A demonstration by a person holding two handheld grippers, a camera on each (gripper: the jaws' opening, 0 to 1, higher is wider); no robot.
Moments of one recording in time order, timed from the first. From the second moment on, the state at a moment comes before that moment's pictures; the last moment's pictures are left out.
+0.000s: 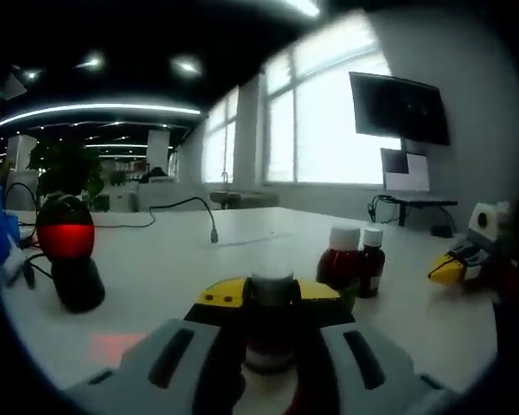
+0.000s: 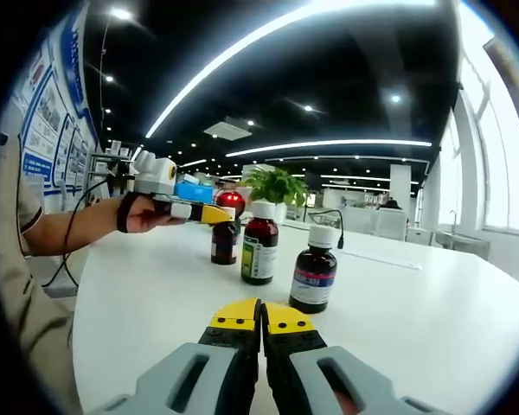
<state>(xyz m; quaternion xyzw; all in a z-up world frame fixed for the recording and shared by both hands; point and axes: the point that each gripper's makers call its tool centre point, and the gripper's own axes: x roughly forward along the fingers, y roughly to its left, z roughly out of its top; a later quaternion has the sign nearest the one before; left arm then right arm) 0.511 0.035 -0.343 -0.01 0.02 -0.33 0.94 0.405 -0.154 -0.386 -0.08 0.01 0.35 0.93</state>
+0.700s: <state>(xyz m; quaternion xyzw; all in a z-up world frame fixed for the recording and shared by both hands) 0.509 0.041 -0.334 0.02 0.00 -0.28 0.96 0.403 -0.152 -0.386 -0.08 0.01 0.36 0.93</state>
